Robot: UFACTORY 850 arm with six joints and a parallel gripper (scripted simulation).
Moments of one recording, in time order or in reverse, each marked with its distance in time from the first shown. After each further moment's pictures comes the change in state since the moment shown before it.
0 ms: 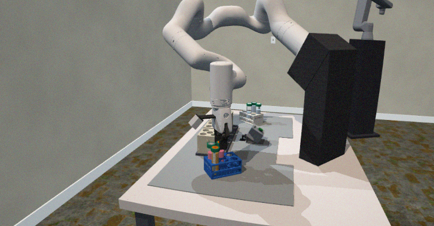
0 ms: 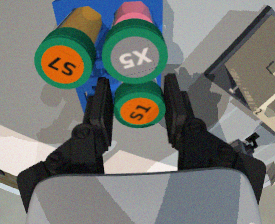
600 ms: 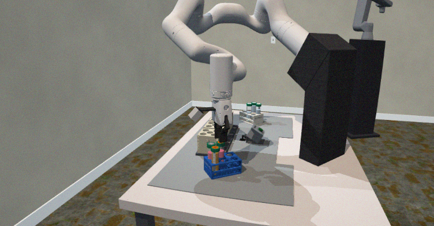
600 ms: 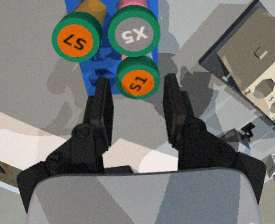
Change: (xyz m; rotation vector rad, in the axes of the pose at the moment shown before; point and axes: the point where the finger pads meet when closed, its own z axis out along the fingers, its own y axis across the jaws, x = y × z) arm 0.000 0.000 -0.030 0.000 0.000 0.000
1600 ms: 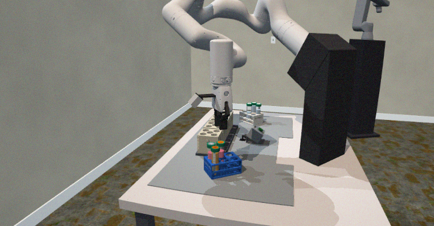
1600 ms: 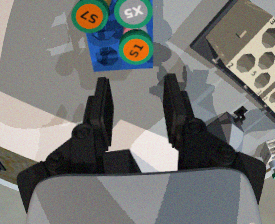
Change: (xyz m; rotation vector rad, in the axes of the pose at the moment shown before) arm 0.000 0.000 -0.052 0.000 0.000 0.000
